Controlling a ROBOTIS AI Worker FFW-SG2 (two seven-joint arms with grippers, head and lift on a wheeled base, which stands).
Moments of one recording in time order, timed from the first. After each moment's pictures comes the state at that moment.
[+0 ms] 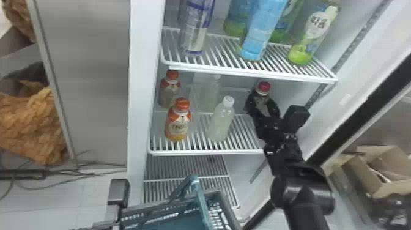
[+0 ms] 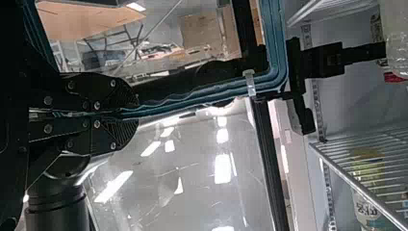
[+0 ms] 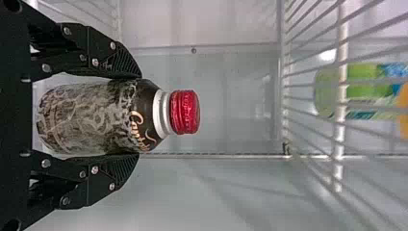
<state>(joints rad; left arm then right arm) 0.00 0.27 -0.51 -1.68 1.32 1.02 -0.62 -0.09 -0.20 -0.24 -1.39 -0.18 -0.07 0.15</state>
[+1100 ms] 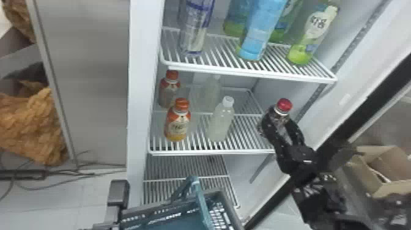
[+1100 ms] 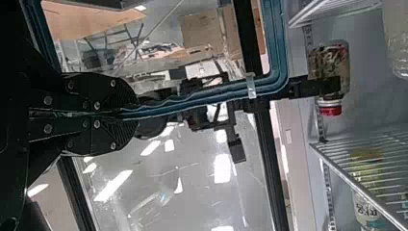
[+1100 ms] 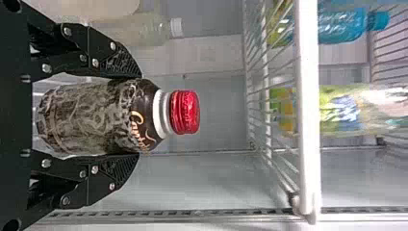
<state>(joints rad) 0.01 0.27 -0.51 -1.68 1.32 1.02 -0.62 0.37 -0.15 -0.35 -1.96 -0.30 0.04 0.20</state>
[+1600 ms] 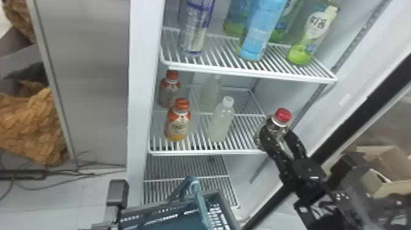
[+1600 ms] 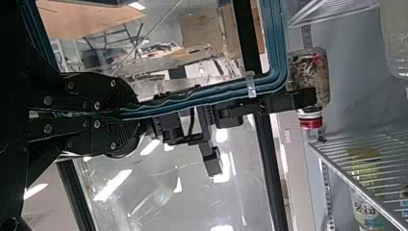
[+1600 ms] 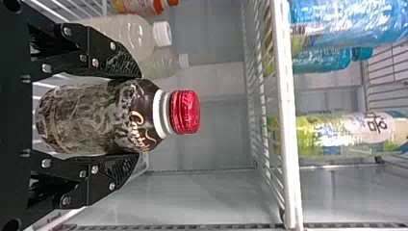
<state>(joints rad) 0.01 0.27 -0.50 -1.68 1.32 1.03 -0.63 0.54 -0.11 -0.37 -2.14 -0.34 0.11 0.25</state>
